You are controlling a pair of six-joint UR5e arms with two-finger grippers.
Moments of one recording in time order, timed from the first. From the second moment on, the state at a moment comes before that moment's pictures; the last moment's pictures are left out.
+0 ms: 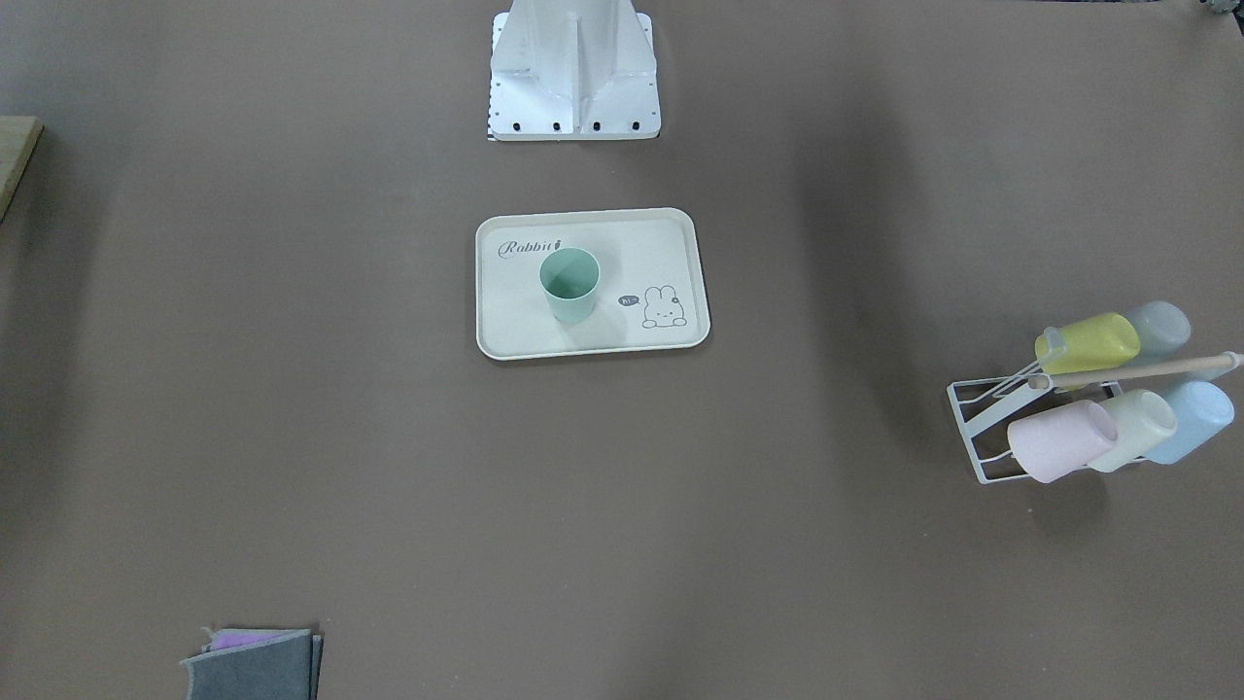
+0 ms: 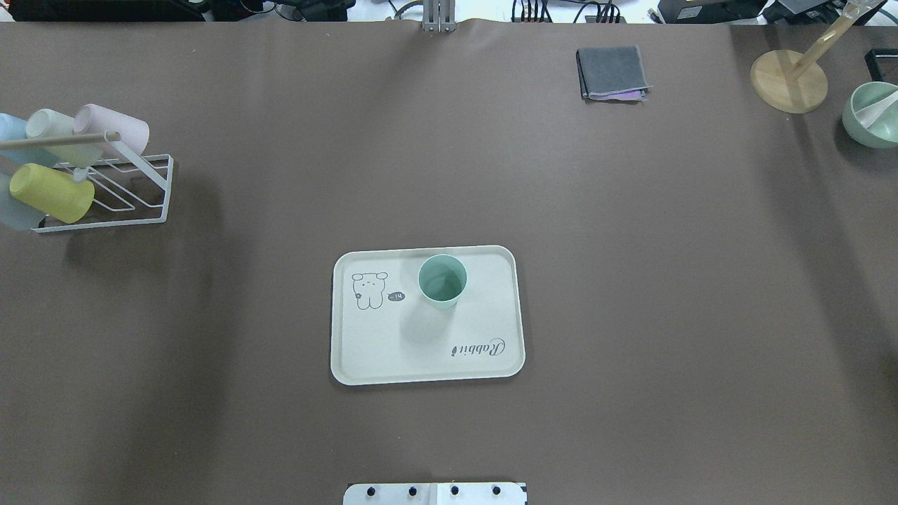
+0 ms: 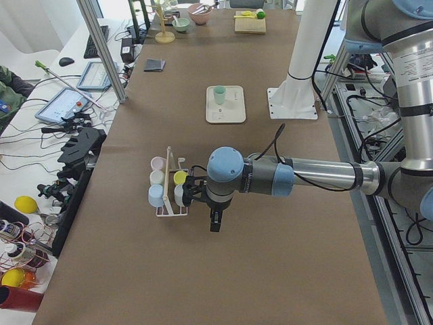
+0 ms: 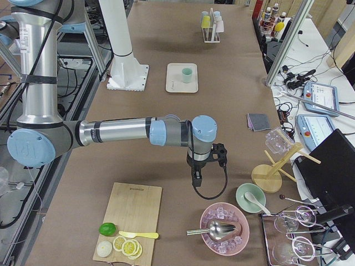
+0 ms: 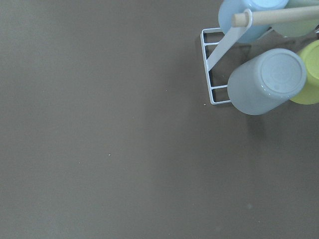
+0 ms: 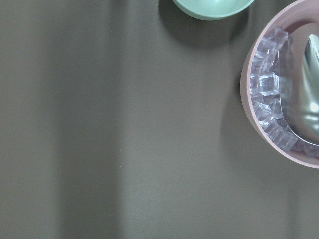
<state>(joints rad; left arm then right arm) -1.61 -1.30 -1.91 -1.63 -2.41 -0.02 1.54 -1.63 1.75 -1.71 2.30 -0.10</state>
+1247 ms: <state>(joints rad) -1.61 -1.30 -1.92 -1.63 -2.41 -0.02 1.54 -1.63 1.76 -1.70 2.30 -0.09</state>
